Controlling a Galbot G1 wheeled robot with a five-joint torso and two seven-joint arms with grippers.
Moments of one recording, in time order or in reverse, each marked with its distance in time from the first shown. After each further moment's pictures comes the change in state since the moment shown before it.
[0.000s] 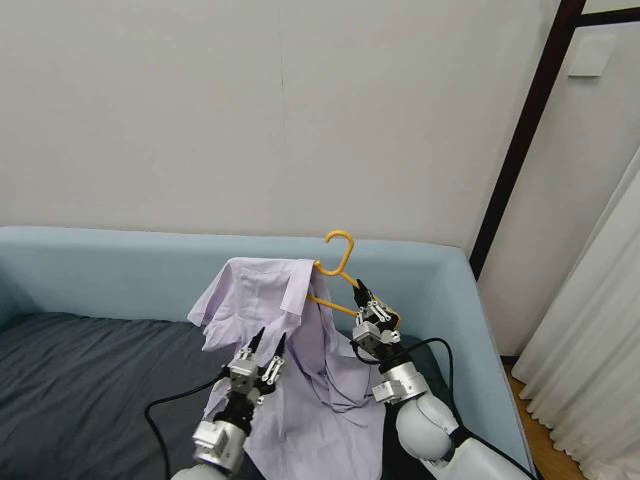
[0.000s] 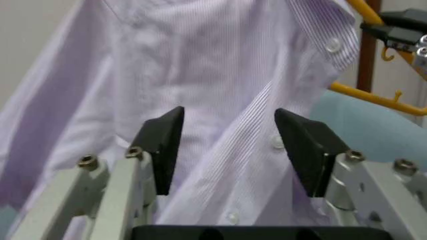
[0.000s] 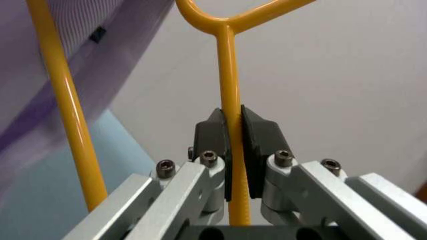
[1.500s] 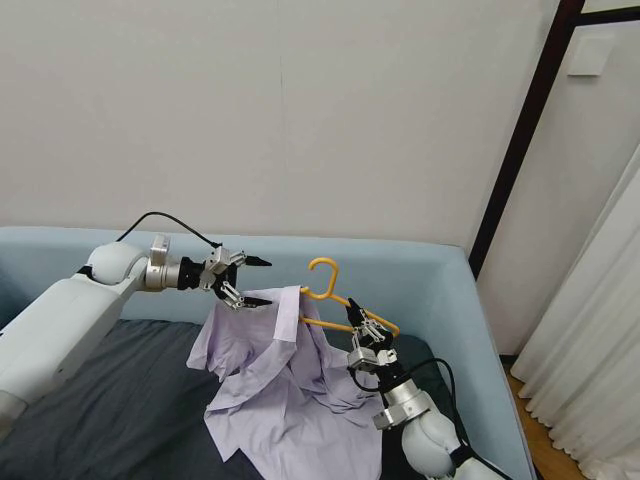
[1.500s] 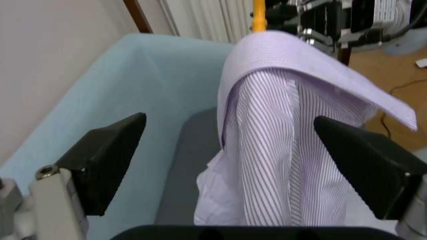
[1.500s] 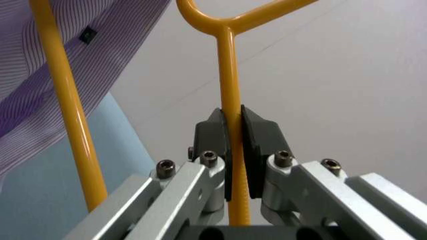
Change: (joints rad) left arm -1.211 0.229 0.423 0.815 -0.278 0.192 1.434; right arm -0.030 0.052 0.017 -0.050 -0.228 0.115 -0.030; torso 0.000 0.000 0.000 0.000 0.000
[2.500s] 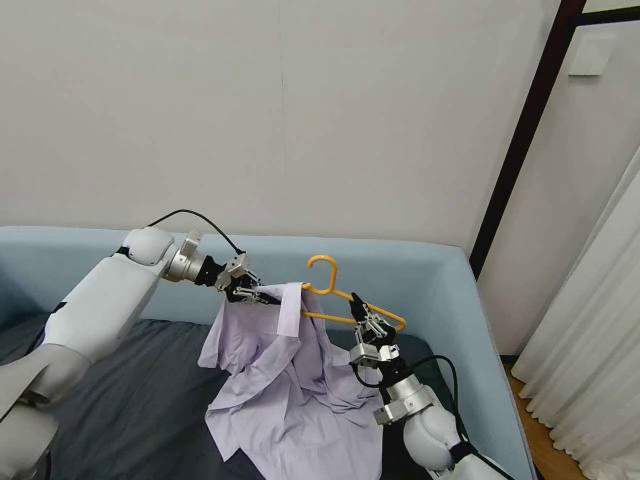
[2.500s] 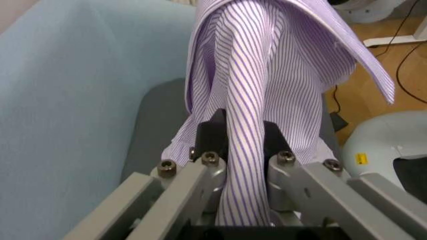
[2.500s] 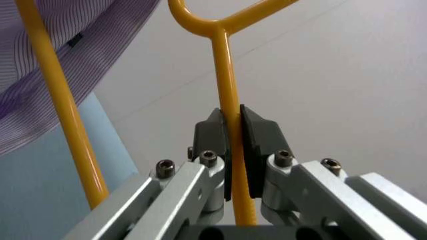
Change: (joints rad) left arm -0.103 -0.178 -0.003 0.234 0.195 0.042 0.199; right arm -0.005 0.026 0.054 -0.012 -0.079 0.013 0.012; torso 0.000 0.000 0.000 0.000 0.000
